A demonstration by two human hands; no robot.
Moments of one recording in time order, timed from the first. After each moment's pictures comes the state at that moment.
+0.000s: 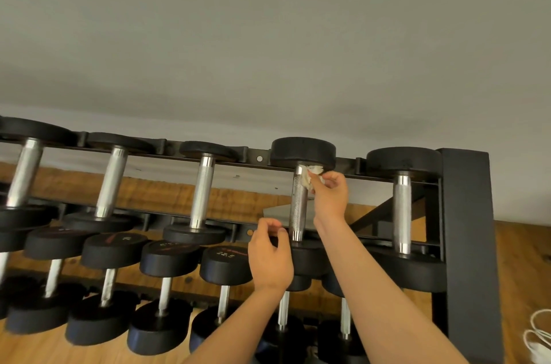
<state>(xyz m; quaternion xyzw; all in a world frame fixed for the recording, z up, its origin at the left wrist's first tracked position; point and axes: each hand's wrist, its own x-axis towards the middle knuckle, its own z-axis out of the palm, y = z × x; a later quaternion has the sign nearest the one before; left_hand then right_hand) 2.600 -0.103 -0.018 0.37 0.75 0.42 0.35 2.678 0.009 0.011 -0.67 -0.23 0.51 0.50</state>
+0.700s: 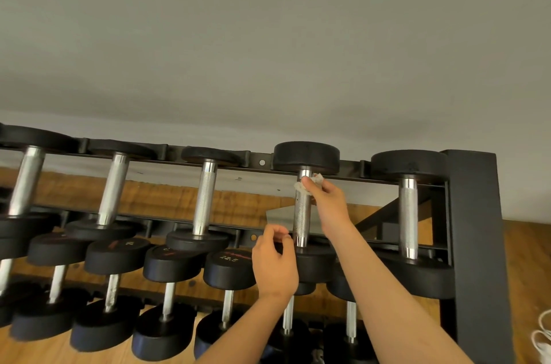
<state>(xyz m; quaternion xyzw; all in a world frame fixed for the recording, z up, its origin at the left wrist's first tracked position) 2.600 -0.101 -0.018 0.38 0.76 0.41 0.34 2.685 0.013 0.004 -0.61 -0.31 0.62 0.39</state>
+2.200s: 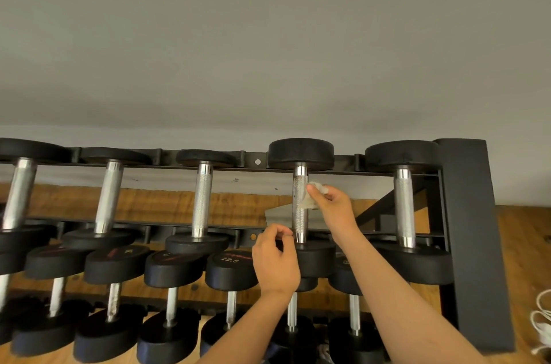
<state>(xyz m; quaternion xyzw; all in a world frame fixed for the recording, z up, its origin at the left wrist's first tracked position) 2.599 -0.102 -0.016 0.41 0.75 0.40 0.33 2.706 -0.007 -0.010 -0.61 -0.39 0.57 0.37</state>
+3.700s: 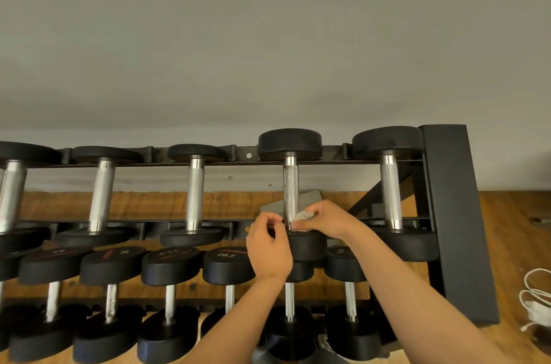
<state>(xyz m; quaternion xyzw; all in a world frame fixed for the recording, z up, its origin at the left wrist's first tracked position) 2.597 -0.102 -0.025 0.42 0.74 0.43 0.31 2.731 -0.029 -0.002 -0.55 -0.59 0.59 0.06</state>
